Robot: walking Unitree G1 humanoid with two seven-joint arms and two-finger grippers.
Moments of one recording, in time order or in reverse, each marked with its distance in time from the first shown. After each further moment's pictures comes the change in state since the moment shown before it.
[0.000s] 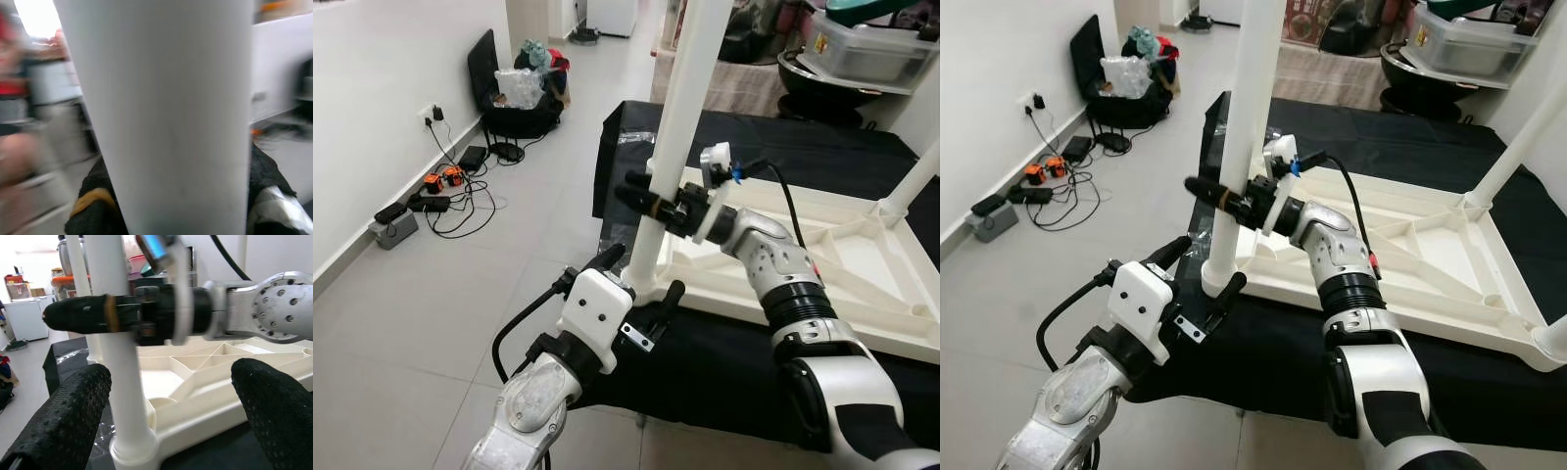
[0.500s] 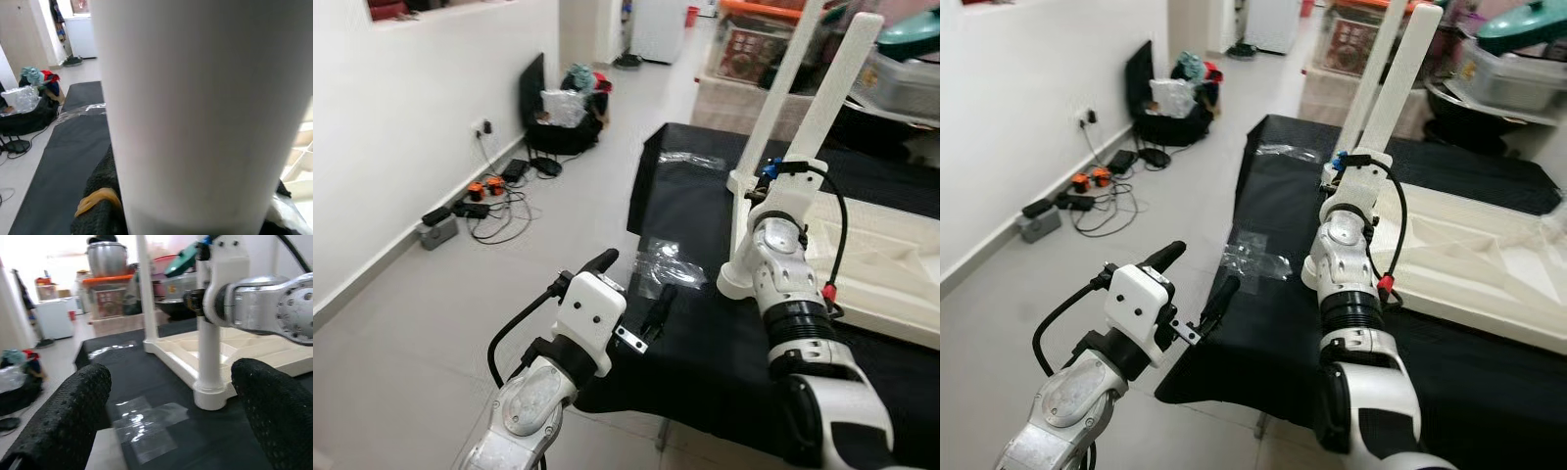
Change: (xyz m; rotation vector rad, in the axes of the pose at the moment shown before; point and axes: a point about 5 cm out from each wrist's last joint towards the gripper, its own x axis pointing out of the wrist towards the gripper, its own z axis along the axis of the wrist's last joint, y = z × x) left arm -0.001 0.003 -0.002 0.002 0.008 0.011; right arm -0.046 -0.045 0.004 -0.127 -0.021 -1.233
